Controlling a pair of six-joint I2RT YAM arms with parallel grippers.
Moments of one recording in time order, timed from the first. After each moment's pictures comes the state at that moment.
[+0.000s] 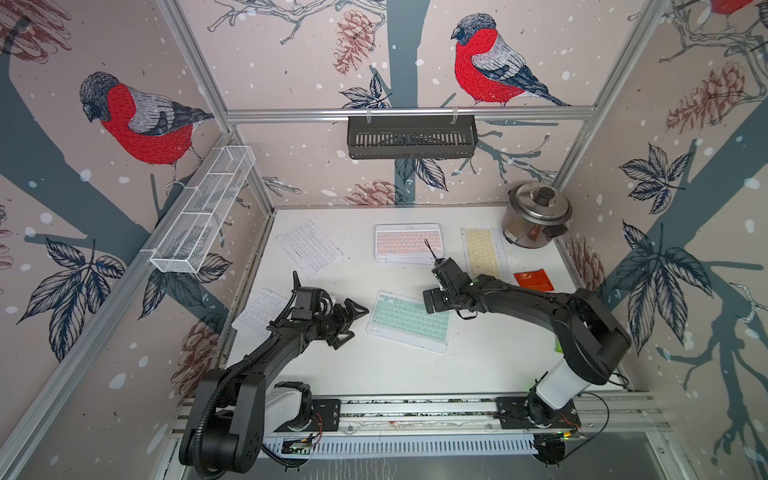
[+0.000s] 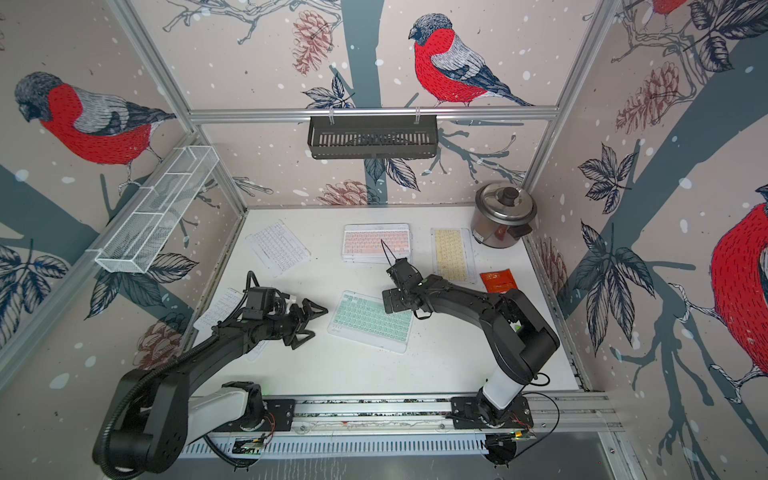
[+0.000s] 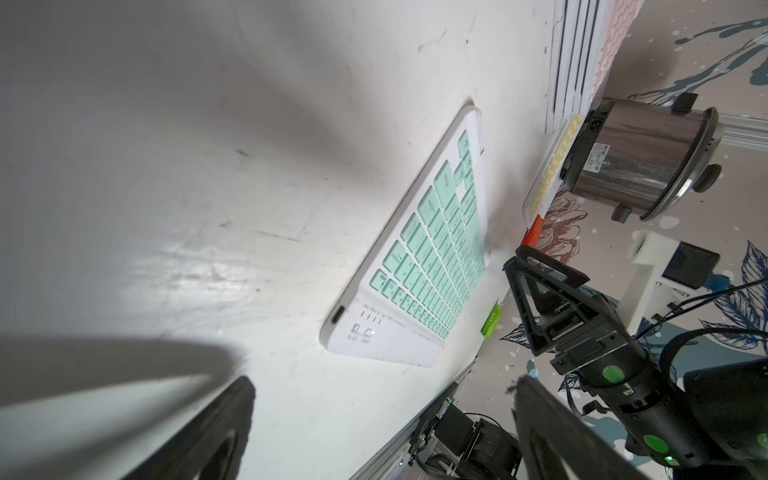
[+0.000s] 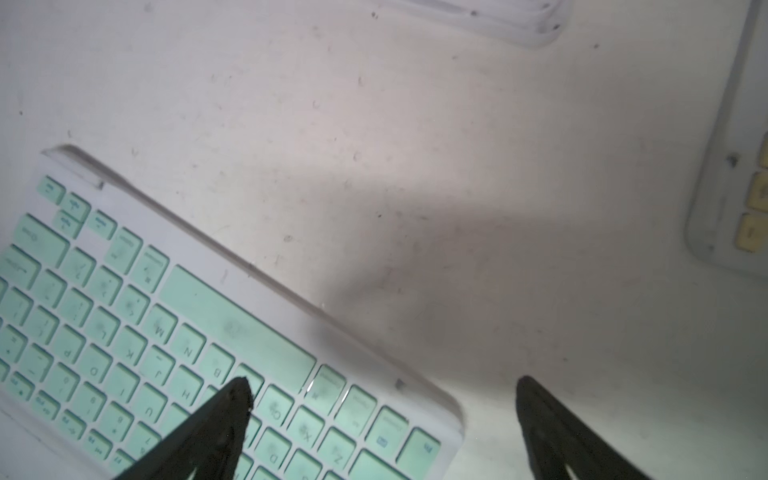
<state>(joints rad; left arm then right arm) -0.15 1.17 0.37 -0.15 0.73 -0.99 0.70 1.66 0.97 -0.39 0.08 0.39</state>
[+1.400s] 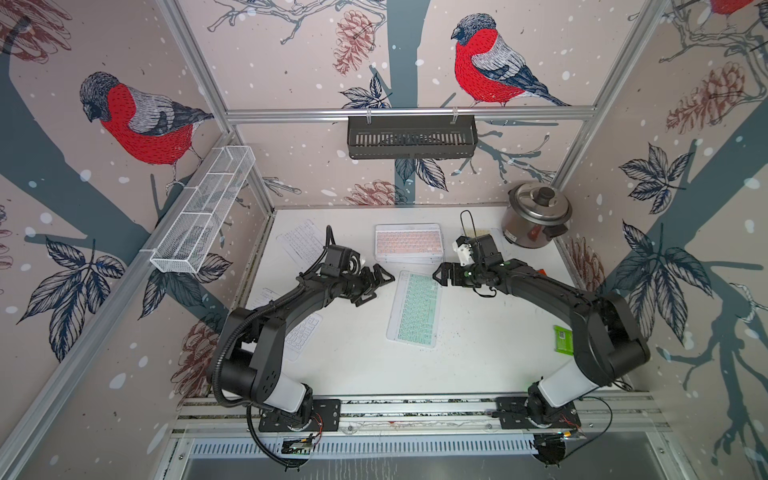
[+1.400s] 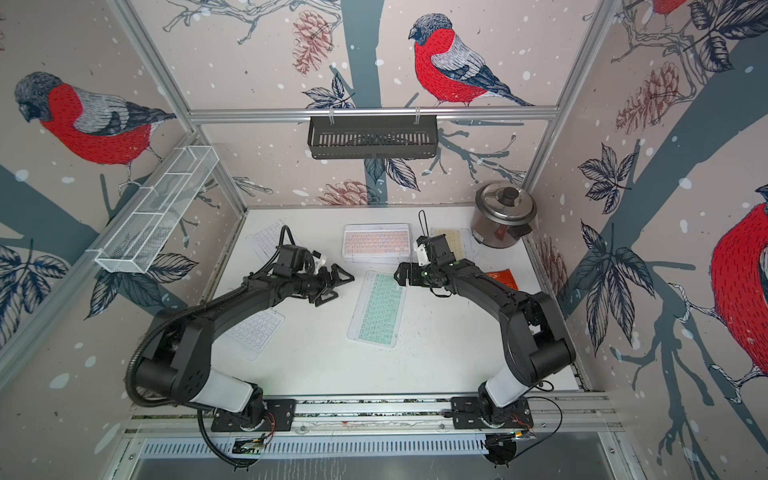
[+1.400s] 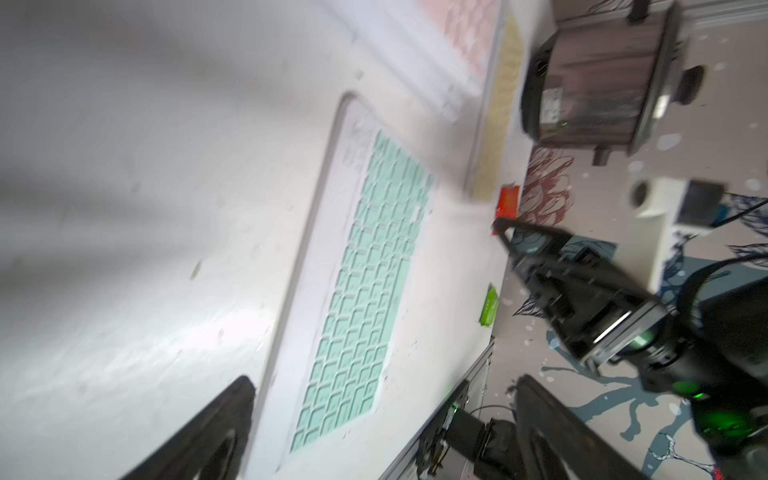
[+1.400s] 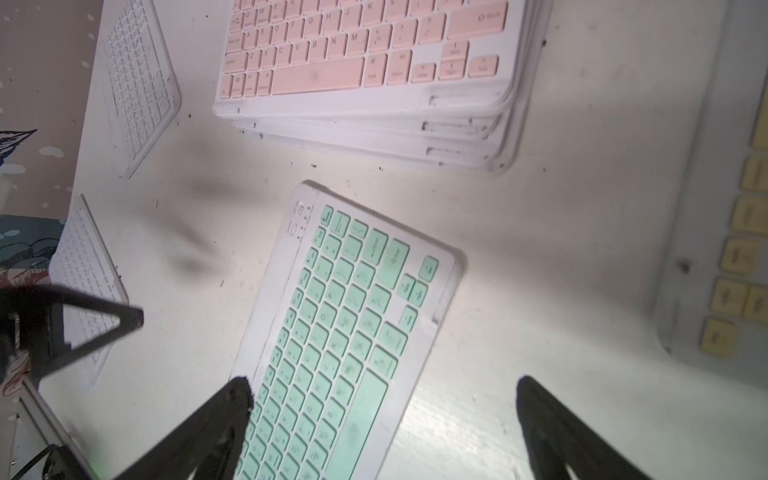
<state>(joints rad) -0.32 1.45 0.74 -0.20 0.69 -0.86 0.43 1.63 1.03 -0.30 -0.32 0.36</state>
